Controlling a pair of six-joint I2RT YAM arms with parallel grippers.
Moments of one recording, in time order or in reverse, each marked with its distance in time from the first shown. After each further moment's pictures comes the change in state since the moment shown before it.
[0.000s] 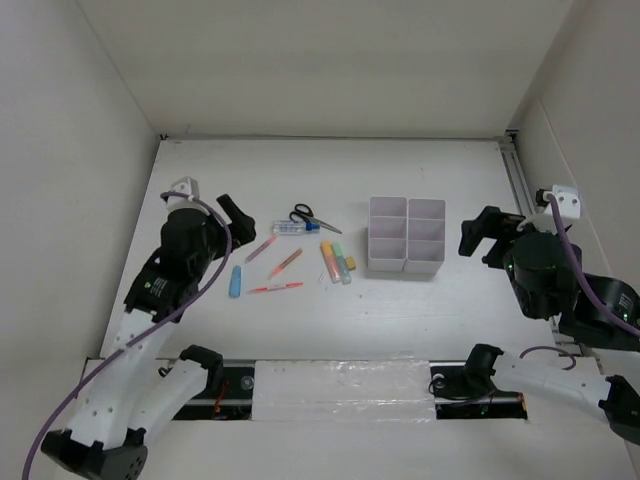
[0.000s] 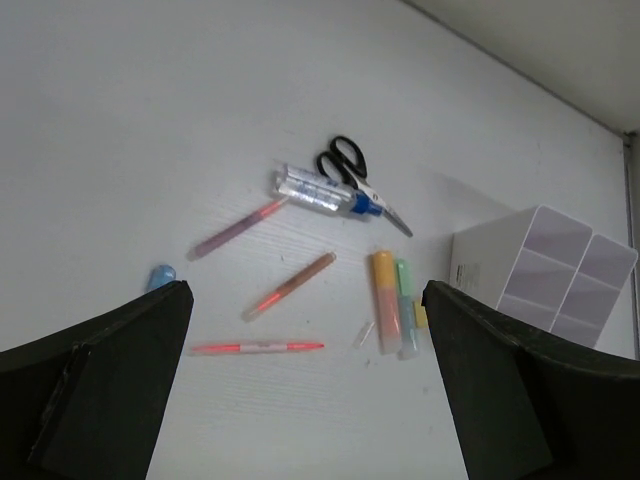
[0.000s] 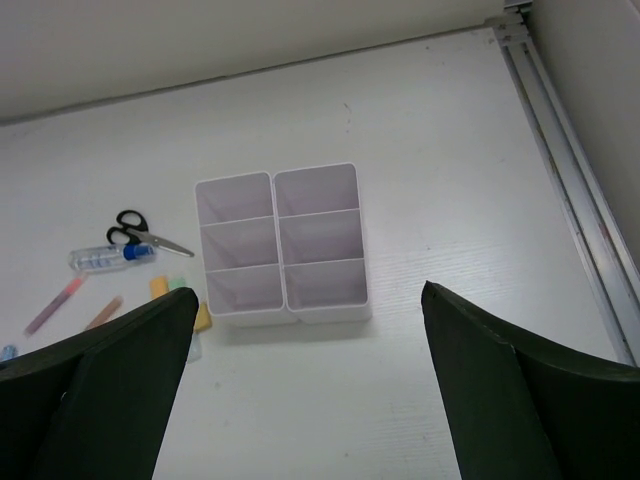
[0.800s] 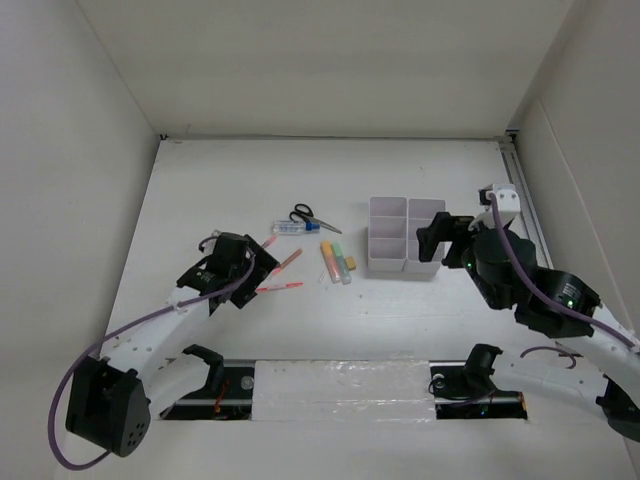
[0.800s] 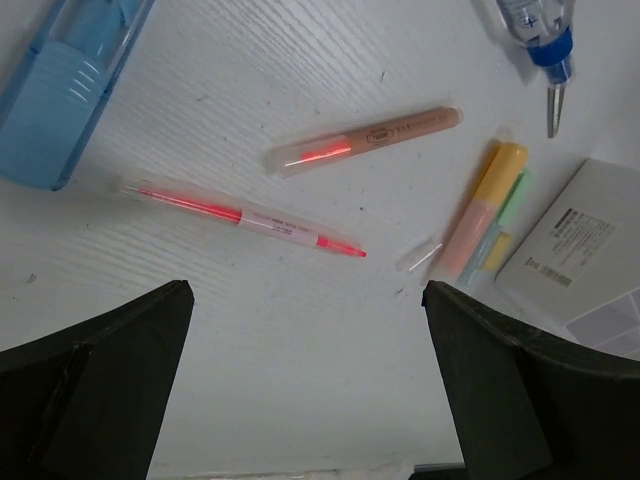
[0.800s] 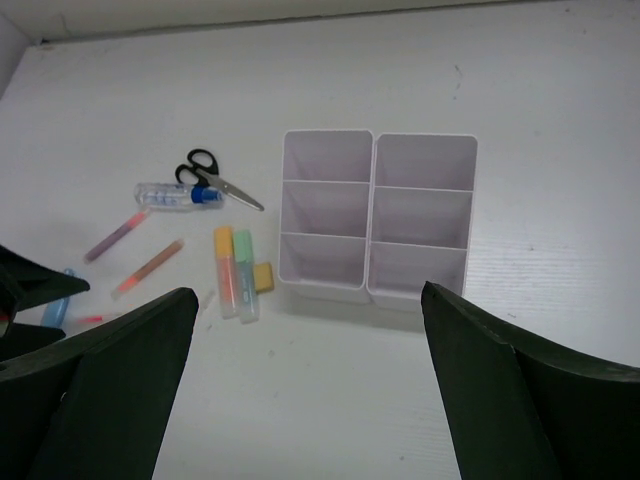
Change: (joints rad) left arm -0.048 0.208 -0.419 0.135 0.169 -0.574; right arm 0.000 0.029 -0.173 0.249 -0.206 -0.053
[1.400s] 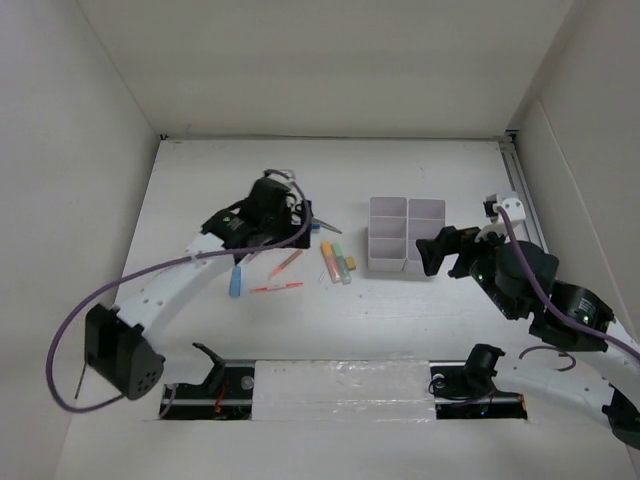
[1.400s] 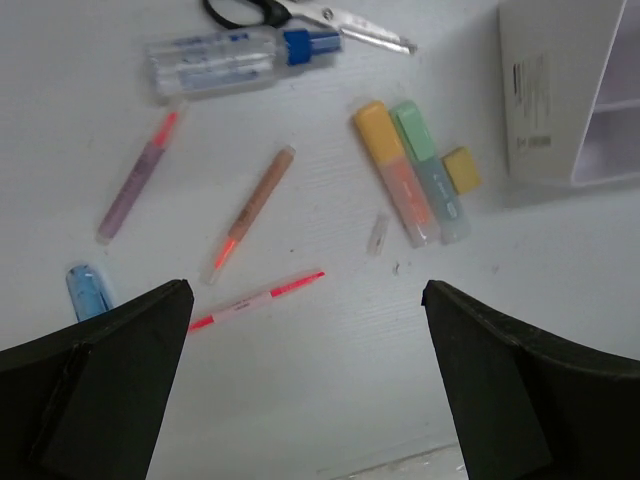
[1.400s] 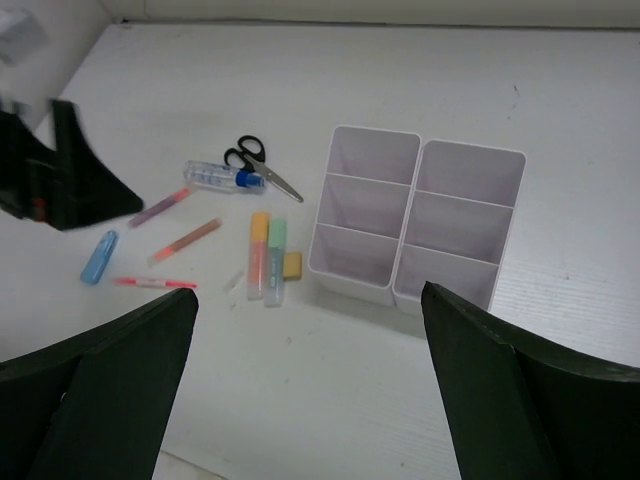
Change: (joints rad) left arm -0.147 0.275 0.561 -0.147 -0.038 0.743; right arm 0.000 -0.082 -0.078 0.080 -0.153 -0.109
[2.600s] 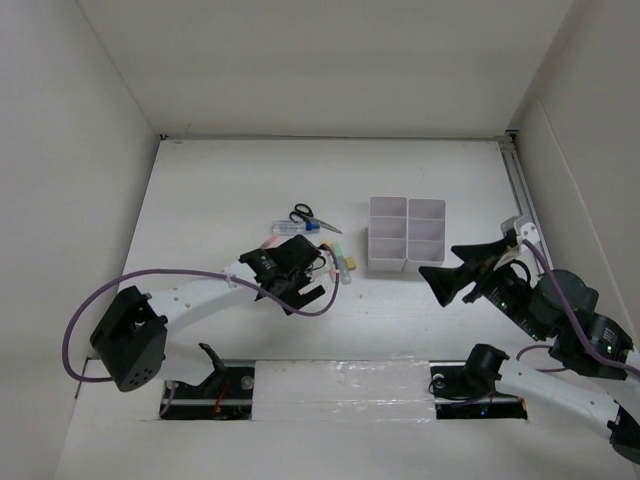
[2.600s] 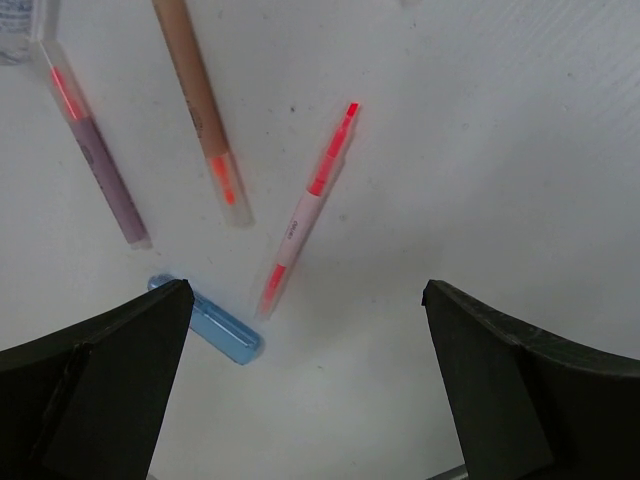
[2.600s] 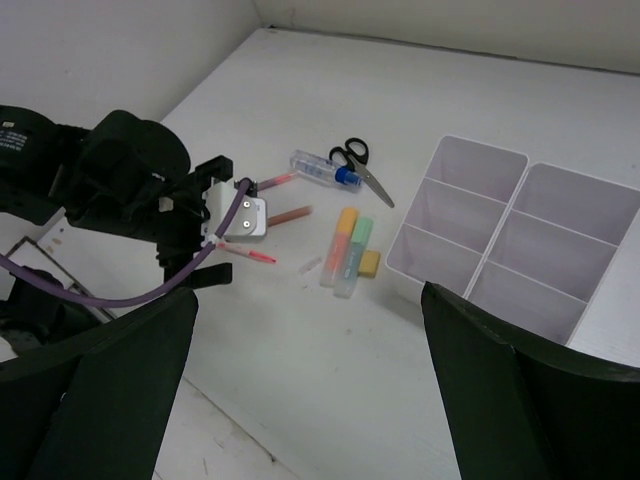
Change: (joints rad) left arm -0.318 0.100 -0.274 0.018 -0.139 0.716; right arm 0.000 -0.250 -0.140 0.099 -0.280 -0.093
